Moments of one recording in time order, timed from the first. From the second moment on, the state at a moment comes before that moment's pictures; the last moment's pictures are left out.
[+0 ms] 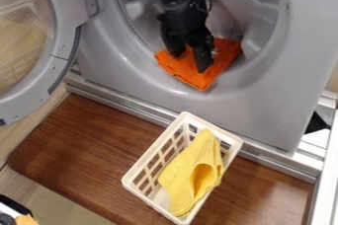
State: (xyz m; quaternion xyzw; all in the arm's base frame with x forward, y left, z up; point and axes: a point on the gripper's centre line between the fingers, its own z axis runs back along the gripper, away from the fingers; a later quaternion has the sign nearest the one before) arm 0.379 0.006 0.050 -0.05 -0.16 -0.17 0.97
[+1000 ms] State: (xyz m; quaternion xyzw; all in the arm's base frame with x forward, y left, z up) arm 0.367 -0.006 0.053 -0.03 -0.16 -0.16 0.97
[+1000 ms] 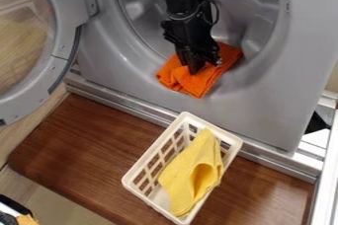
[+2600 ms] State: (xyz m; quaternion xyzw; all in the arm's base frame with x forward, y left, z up) arm 0.233 0.095 -0.002 0.00 -0.21 0.06 0.98
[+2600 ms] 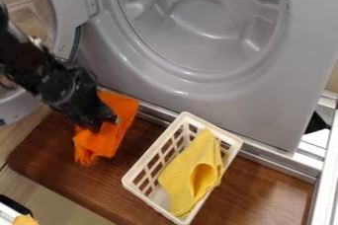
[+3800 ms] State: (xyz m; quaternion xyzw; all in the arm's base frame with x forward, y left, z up) arm 0.278 0.059 -0.011 -0.02 -0.11 0.00 0.99
